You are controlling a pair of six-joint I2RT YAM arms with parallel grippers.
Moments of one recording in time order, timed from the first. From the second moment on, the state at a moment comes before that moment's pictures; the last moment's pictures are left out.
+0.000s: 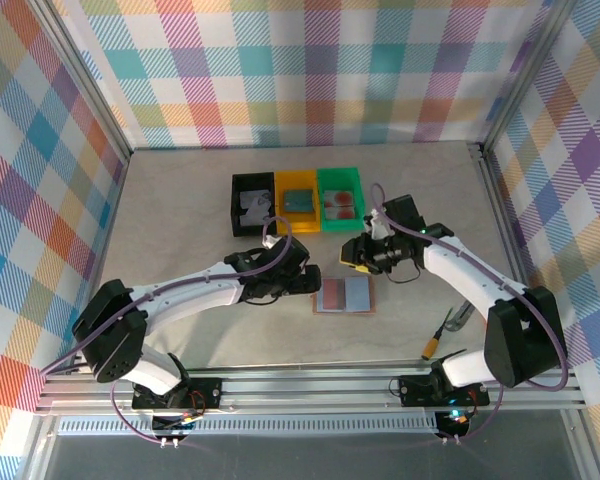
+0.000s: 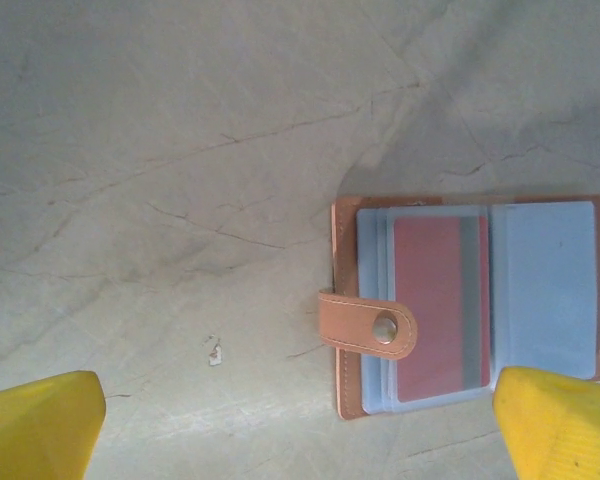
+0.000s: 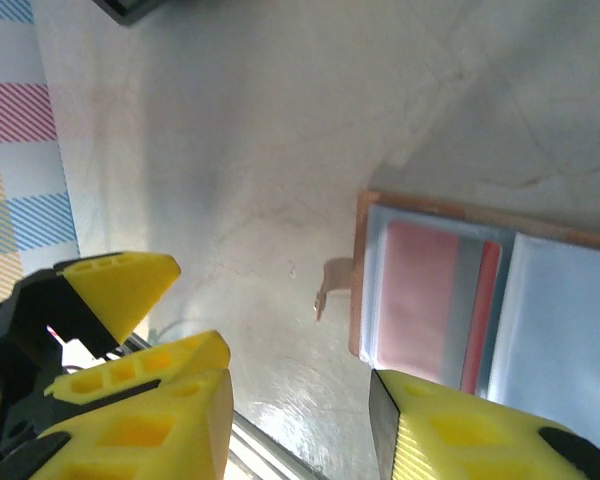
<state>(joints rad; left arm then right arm) -0.90 1.50 0.99 -0.53 -0.15 -0.87 0.40 1.40 0.93 -0.56 -0.63 0.61</state>
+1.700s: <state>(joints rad) -0.94 1.81 1.12 -0.61 -0.08 -0.90 0.46 1.52 0.71 -0.37 -0.57 0.73</state>
